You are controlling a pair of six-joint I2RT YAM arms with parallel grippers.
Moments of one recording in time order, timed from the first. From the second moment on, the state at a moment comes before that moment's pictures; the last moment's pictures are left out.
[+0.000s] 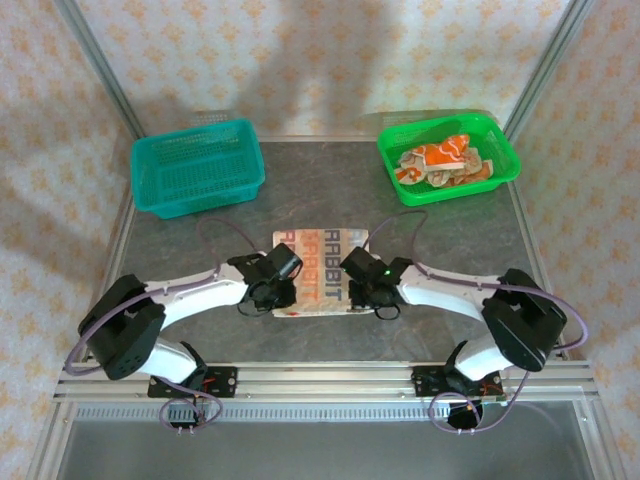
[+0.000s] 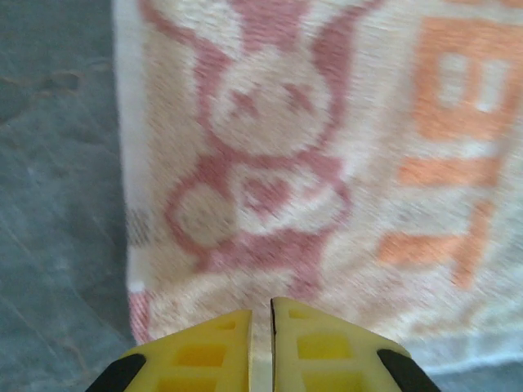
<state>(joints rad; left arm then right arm) -0.73 1.42 0.75 -0.58 -0.01 -0.93 0.86 1.45 0.78 -0.59 0.07 0.80</state>
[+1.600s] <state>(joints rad) -0.34 1.85 1.28 -0.60 -0.11 -0.64 0.44 1.96 1.44 -0.67 0.06 0.51</state>
